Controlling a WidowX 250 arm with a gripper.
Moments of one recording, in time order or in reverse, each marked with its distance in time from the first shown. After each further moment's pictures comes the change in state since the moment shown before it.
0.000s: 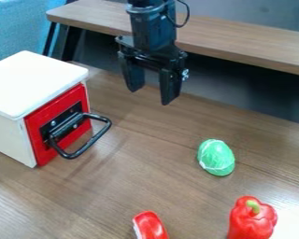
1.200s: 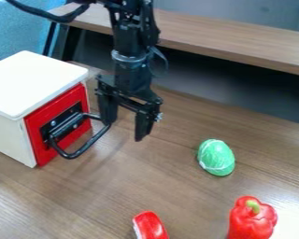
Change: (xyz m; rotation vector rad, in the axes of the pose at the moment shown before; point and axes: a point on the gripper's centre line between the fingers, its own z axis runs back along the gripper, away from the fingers) arm -0.032 0.036 -0.052 0.134 0.158 0.134
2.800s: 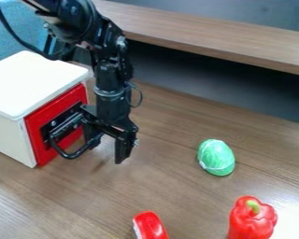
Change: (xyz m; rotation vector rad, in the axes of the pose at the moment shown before) arm -0.003 0.023 -0.062 -0.059 0.040 -0.020
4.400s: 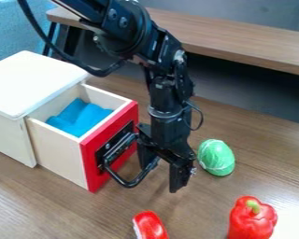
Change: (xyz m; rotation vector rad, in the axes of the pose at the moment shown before) arm -0.002 -0.112 0.009 -0.098 -0.055 -0.287
